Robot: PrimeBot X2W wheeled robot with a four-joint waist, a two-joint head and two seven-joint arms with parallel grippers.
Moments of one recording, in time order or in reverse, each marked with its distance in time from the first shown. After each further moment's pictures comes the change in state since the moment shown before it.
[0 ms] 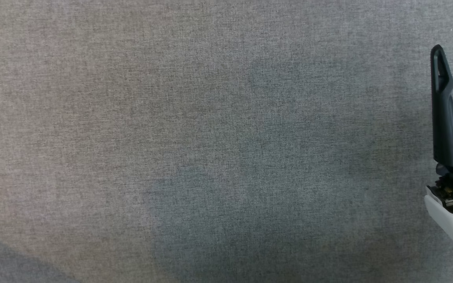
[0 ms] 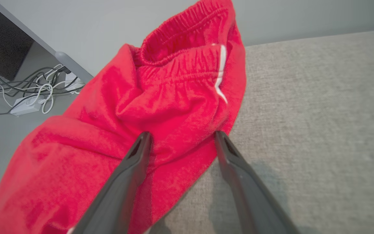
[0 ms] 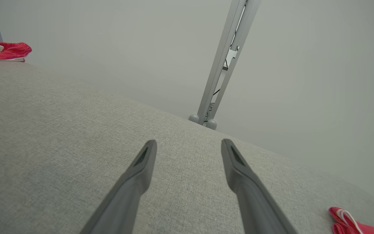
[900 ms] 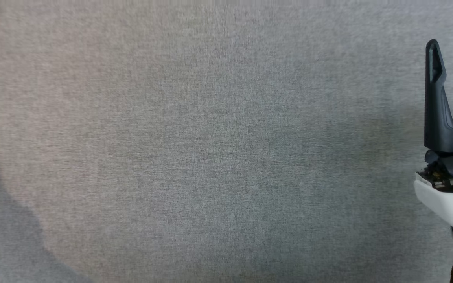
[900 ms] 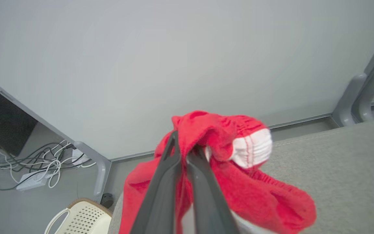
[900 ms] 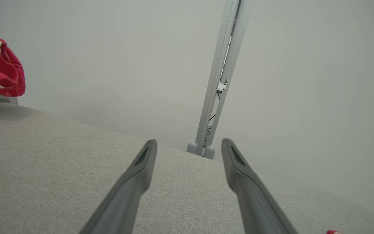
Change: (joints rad) left arm -0.115 0.026 -0.213 -0.179 -0.153 -0.020 0.019; right arm -0.021 0.055 -0.022 0.120 0.015 0.000 -0.083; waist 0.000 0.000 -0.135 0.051
